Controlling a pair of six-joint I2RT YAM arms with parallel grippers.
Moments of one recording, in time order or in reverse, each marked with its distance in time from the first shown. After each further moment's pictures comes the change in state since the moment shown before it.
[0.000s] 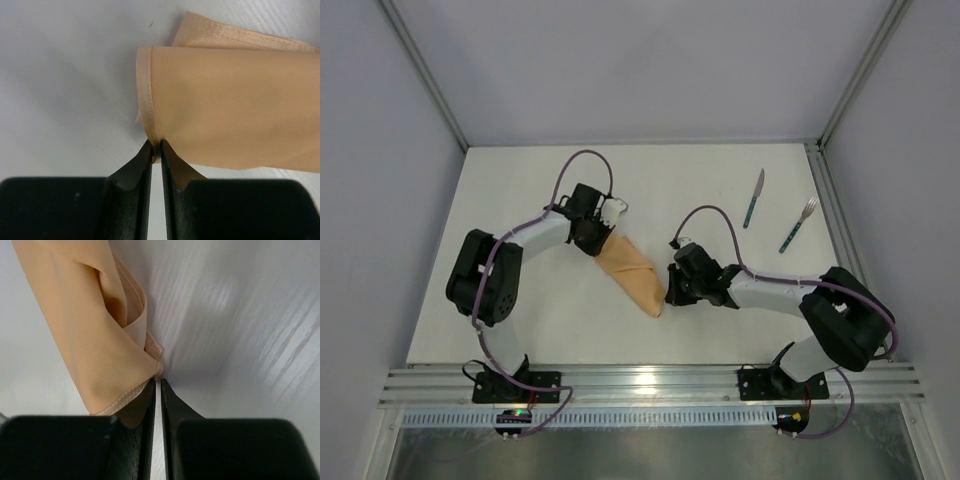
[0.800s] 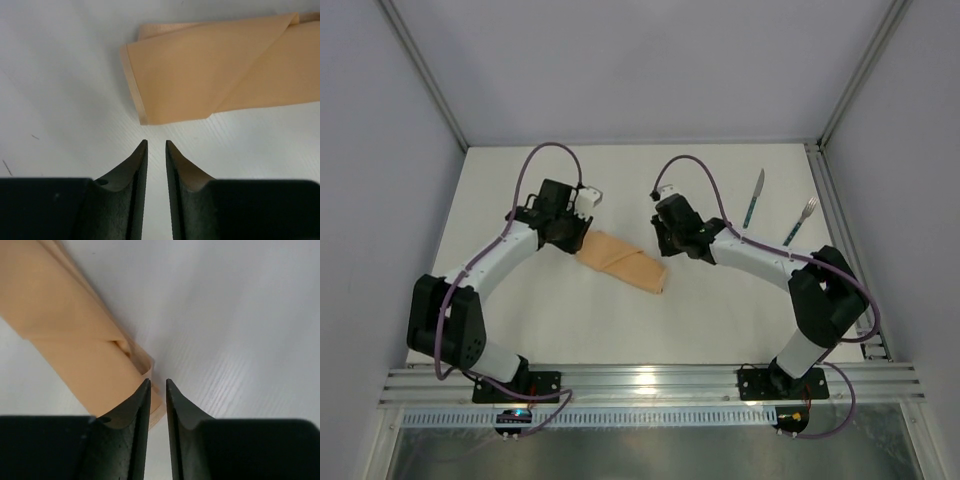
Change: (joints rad) left arm 0.077 -0.338 -0.091 -0.149 -0.036 -0.072; right arm -0.078 0.188 0.493 -0.212 0.221 -0.303
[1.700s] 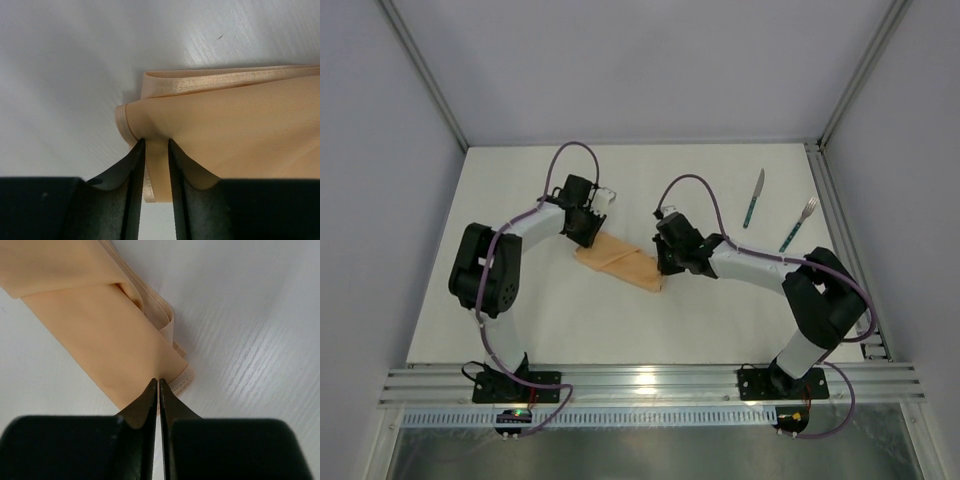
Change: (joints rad) left arm 0.000 0.385 0.161 0.119 -0.026 0.024; right arm 0.043 -0.004 -0.163 0.076 -0.096 0.166
